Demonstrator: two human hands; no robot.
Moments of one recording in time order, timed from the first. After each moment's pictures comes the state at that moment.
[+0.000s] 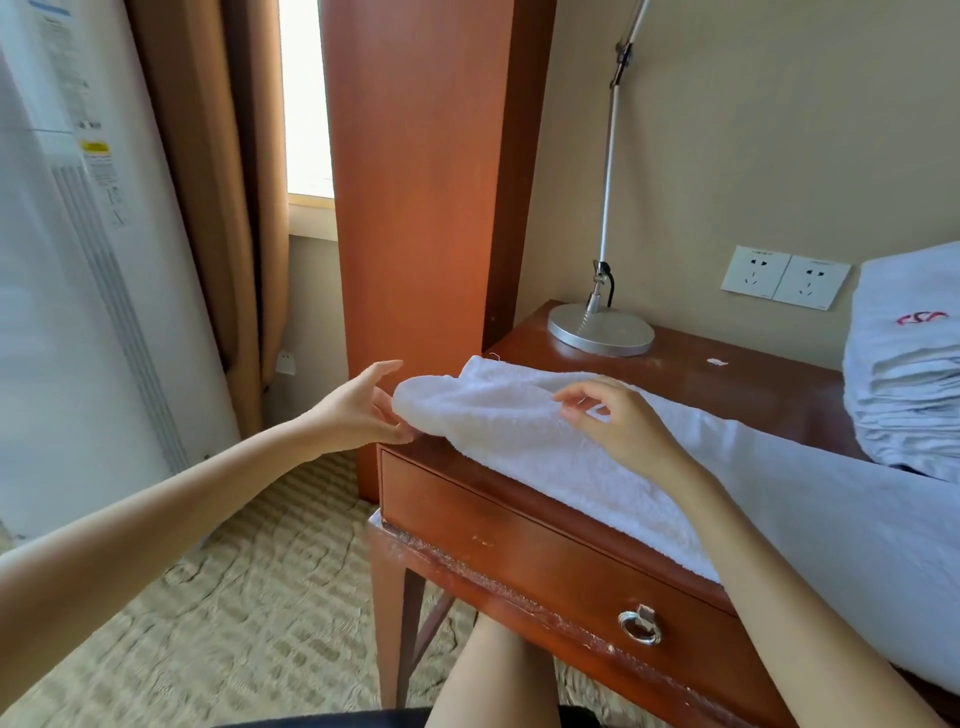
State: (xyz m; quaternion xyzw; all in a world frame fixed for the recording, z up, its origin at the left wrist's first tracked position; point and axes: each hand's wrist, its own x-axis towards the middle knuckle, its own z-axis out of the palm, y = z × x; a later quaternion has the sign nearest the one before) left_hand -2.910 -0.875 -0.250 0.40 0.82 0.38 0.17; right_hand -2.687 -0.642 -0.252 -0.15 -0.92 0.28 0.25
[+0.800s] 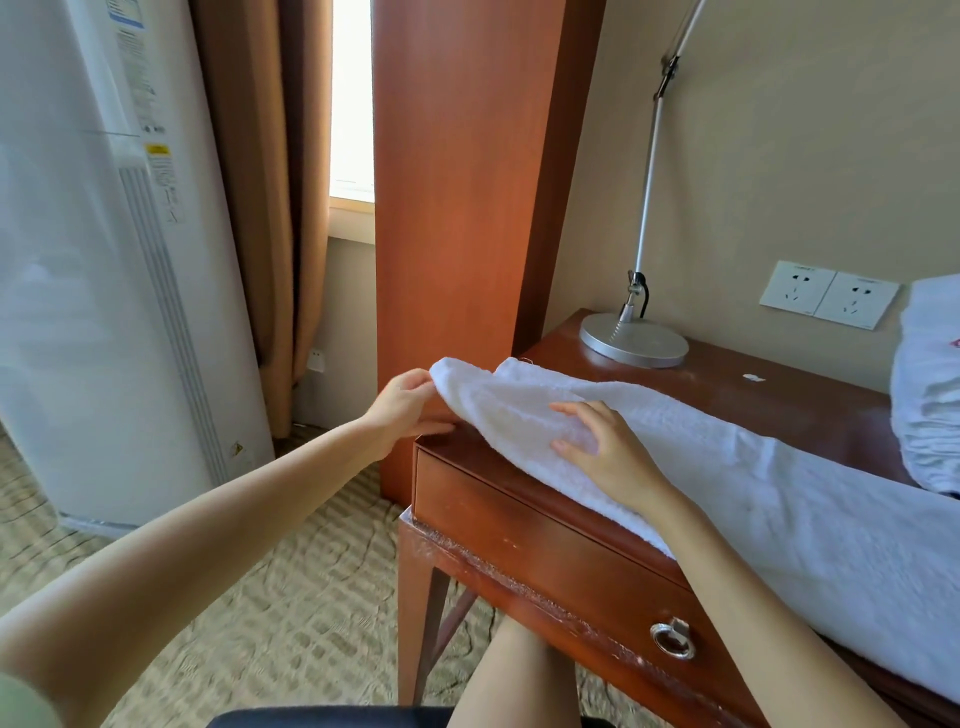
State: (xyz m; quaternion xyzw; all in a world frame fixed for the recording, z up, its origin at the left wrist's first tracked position) left_hand -2.901 -0.863 -0.258 0.26 0.69 0.62 0.27; right_hand -2.713 -0.673 -0.279 -0.16 -0.93 0.27 0.21
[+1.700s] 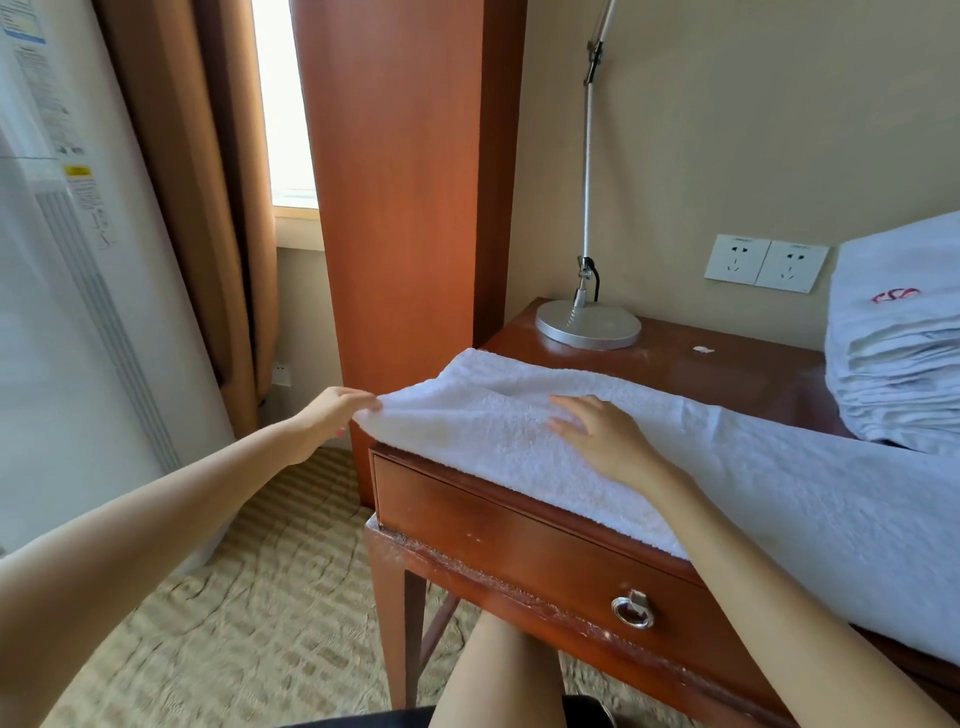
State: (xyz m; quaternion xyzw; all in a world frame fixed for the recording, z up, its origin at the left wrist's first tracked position) left_hand -2.937 -0.862 -0.265 0.26 0.82 0.46 0.21; right_hand -2.689 -0.641 -0.272 -0.24 -0.95 0.17 0.13
